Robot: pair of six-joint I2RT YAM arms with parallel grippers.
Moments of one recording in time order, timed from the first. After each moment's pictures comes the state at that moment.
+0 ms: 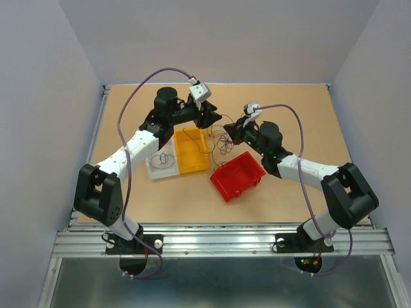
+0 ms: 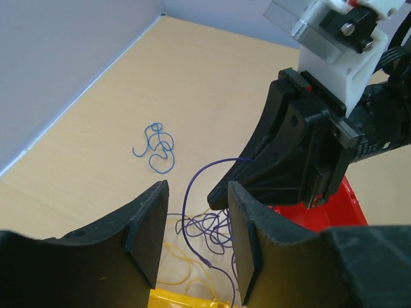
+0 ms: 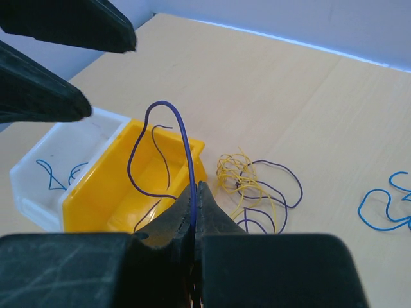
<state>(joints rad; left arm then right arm) -0.46 1.54 1.20 0.22 0.70 0.09 0.55 1.51 0.78 0.71 -0.14 0.19</state>
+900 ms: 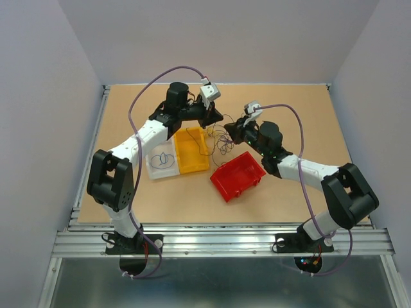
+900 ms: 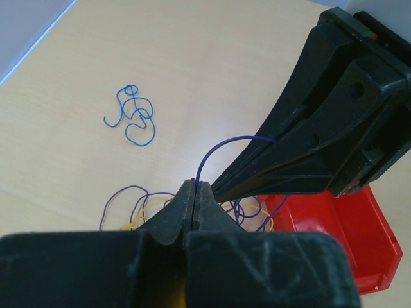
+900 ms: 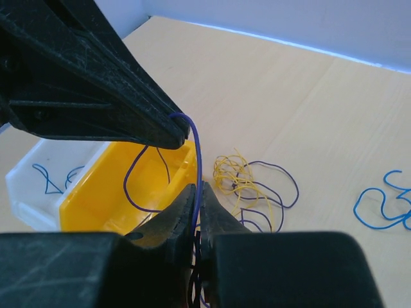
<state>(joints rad) -0.47 1.71 1.37 0.00 0.75 0.18 0.55 1.51 0.78 0.71 -0.13 0.20</state>
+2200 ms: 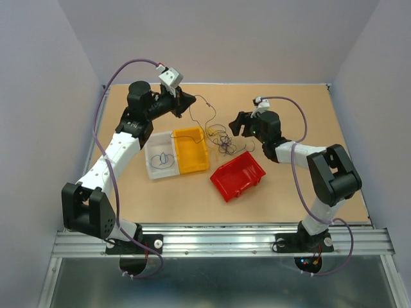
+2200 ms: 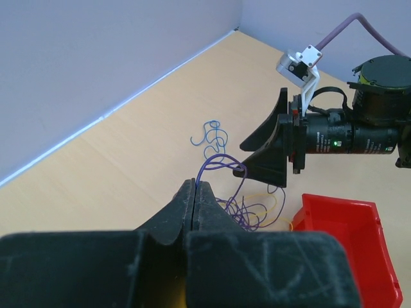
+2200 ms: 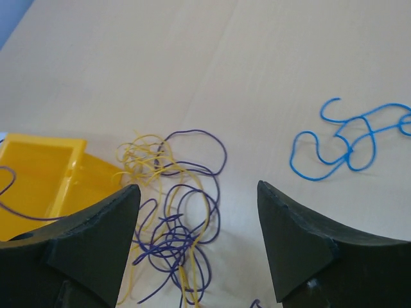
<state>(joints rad) -0.30 1.41 1.21 0.13 0.61 -0.02 0.39 1.74 0.92 0.57 -0.09 0.33</state>
